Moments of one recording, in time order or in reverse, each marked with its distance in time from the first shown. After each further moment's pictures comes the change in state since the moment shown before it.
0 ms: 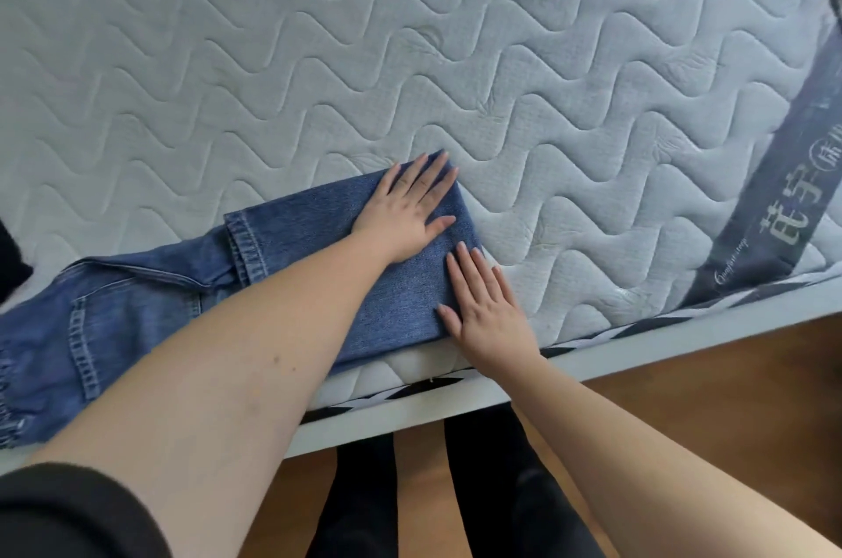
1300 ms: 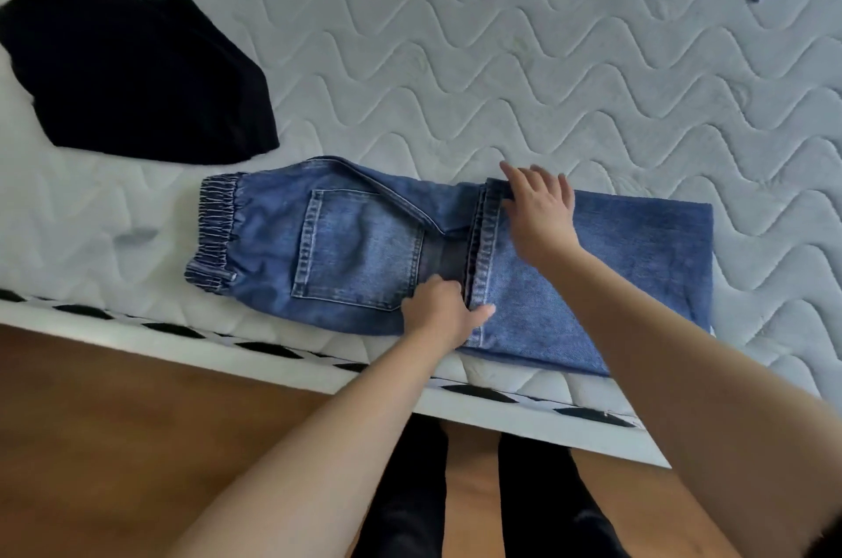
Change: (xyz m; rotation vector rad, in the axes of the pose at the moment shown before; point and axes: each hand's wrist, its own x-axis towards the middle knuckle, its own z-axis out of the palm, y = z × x) left_hand -0.236 -0.085 0.036 -0.785 -0.312 -0.830; right_hand 0.165 -0.225 -0.020 0.023 -0.104 -0.170
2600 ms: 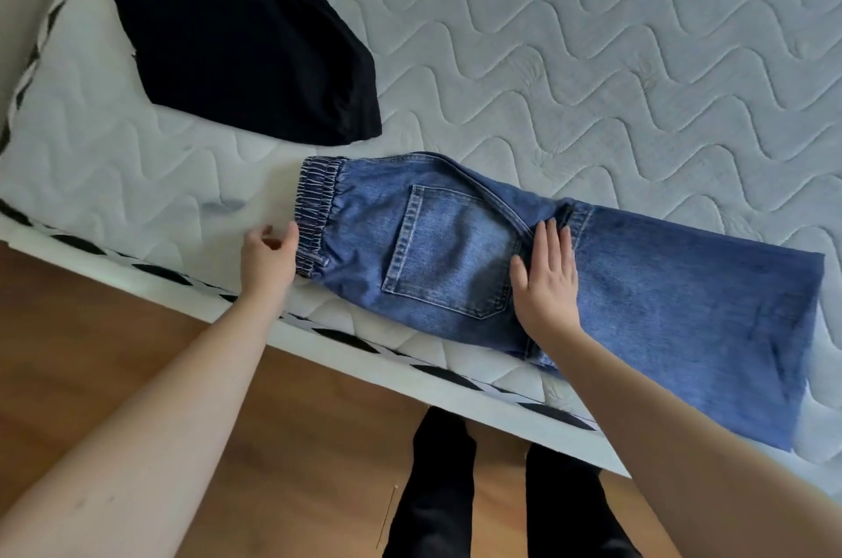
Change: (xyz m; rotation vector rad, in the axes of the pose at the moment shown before) left_hand 0.024 -0.310 -0.081 -0.815 0.577 -0.516; right_hand -0.048 -0.090 0.090 0.140 -0.052 0.080
